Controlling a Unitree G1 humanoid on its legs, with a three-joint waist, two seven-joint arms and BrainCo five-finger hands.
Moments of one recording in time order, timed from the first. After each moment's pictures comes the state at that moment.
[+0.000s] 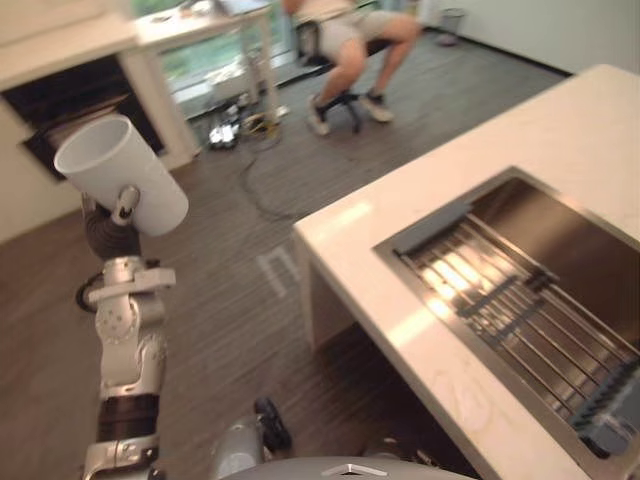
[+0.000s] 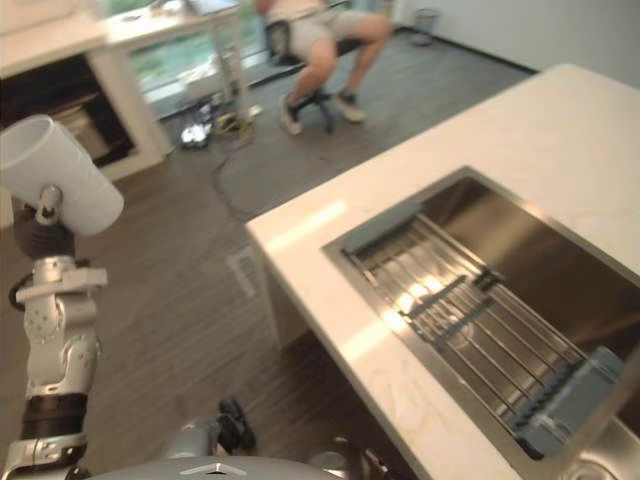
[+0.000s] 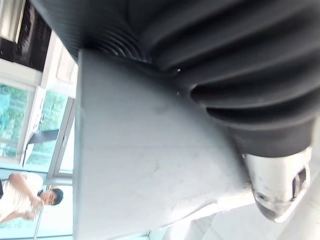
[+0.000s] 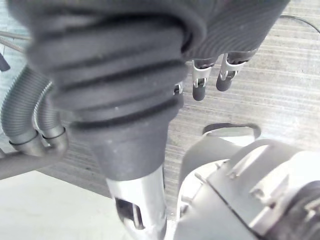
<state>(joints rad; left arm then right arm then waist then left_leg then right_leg) -0.15 0.20 0.19 -0.10 -0.48 -0.32 0.08 0.17 -0.15 -0.41 1.10 0.33 0.14 0.15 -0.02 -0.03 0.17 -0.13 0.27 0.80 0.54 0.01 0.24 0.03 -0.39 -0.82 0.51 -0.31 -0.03</state>
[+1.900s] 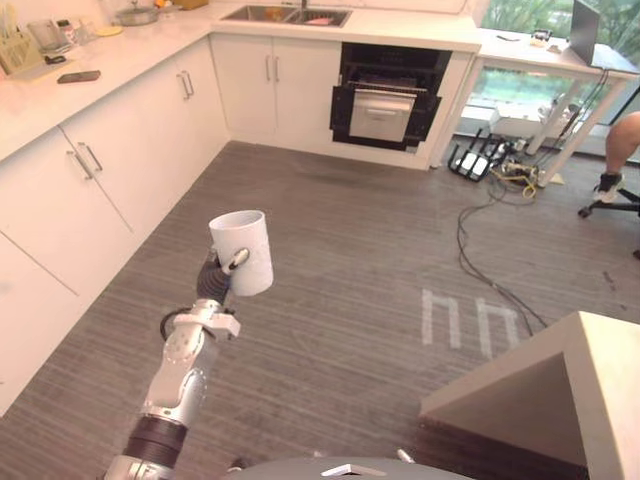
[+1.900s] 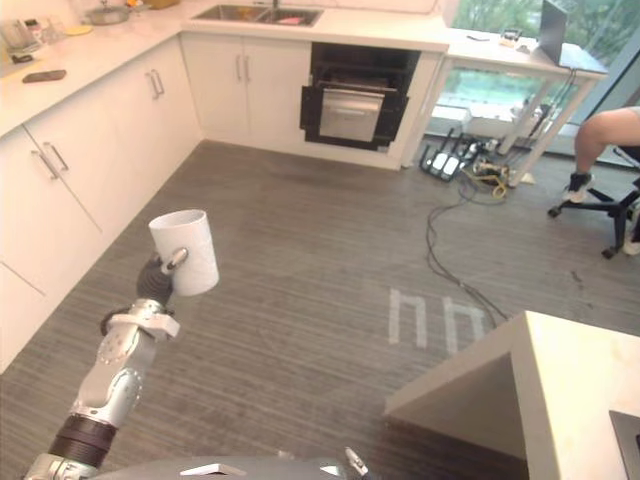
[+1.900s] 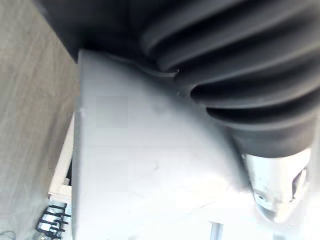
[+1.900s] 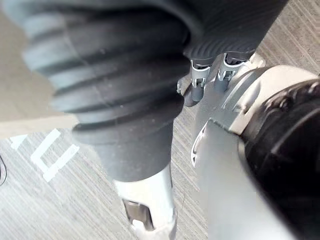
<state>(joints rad) -0.05 0.22 -0.12 0.13 -0.50 -0.09 -0.01 0.16 -0.11 -0.42 1.12 0.54 0.21 0.20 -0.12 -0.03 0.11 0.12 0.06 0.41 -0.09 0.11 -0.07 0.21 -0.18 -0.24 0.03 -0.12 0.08</state>
